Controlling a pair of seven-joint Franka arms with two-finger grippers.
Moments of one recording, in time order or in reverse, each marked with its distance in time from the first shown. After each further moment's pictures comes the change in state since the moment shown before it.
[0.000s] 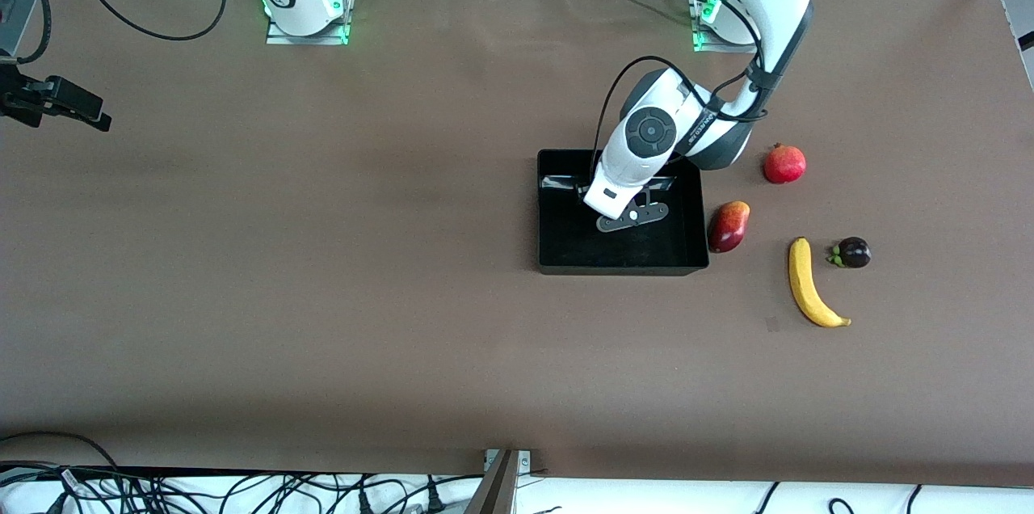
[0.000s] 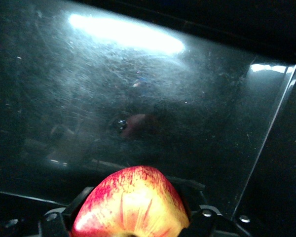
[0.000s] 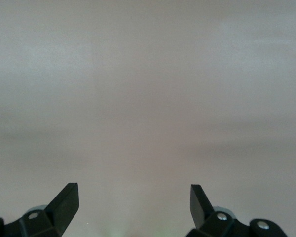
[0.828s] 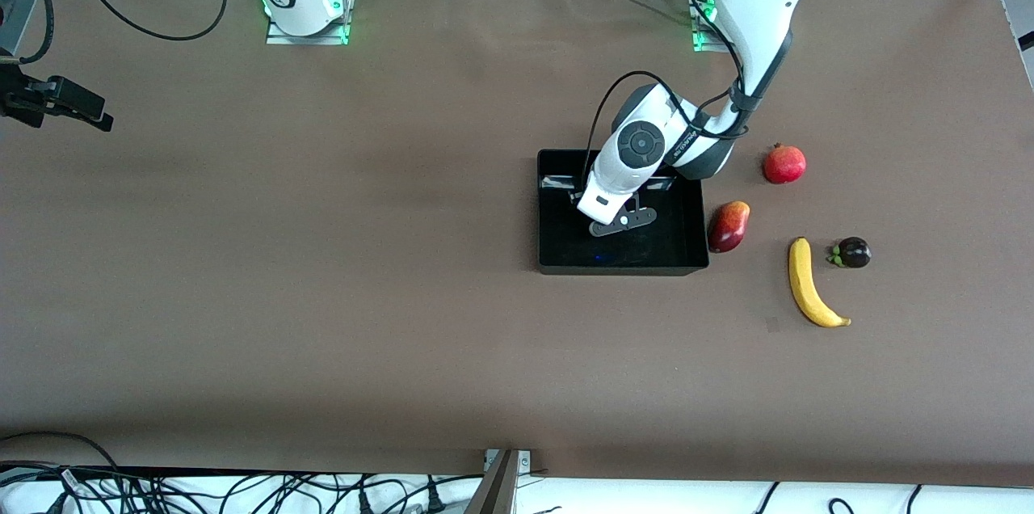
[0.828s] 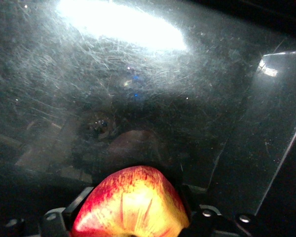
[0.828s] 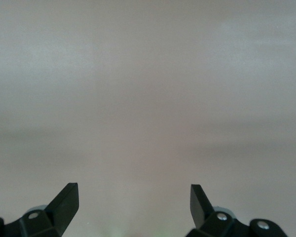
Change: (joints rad) left arm -0.001 0.087 -0.008 -0.002 0.000 0.094 -0.027; right arm 0.000 0.000 0.004 0.000 0.000 0.000 0.000
